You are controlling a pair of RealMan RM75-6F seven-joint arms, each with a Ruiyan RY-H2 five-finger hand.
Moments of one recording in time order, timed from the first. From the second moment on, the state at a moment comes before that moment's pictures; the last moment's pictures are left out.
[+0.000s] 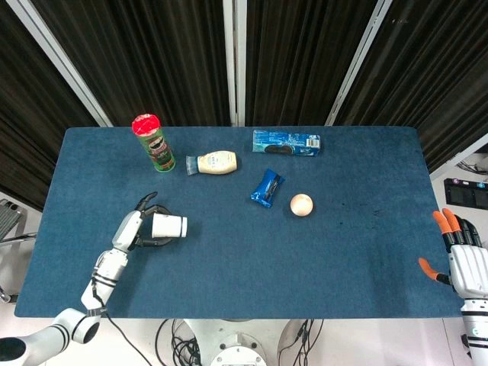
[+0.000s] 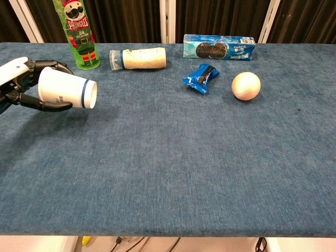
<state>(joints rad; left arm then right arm) -0.51 -1.77 -0.05 -0.88 1.54 1.29 -0.90 0.07 -1.14 0.09 -1.52 -1.44 1.44 0.11</state>
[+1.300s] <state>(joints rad) -0.53 -1.69 0.02 -0.86 1.66 1.35 -0.64 0.07 -1.14 0.09 -1.51 -1.43 1.44 0.11</state>
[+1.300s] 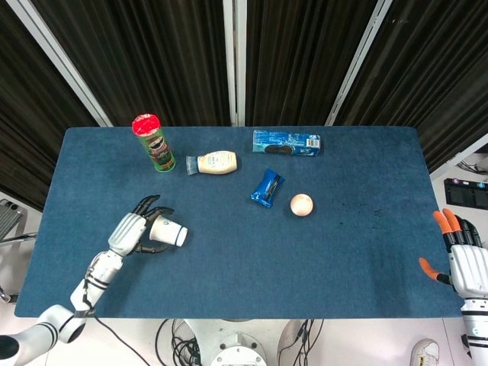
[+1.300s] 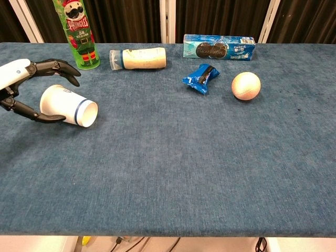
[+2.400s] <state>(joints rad) -0.68 -1.41 -0.05 -1.67 1.19 0.98 0.86 0.08 -1.14 0.09 -1.52 -1.41 1.42 0.11</state>
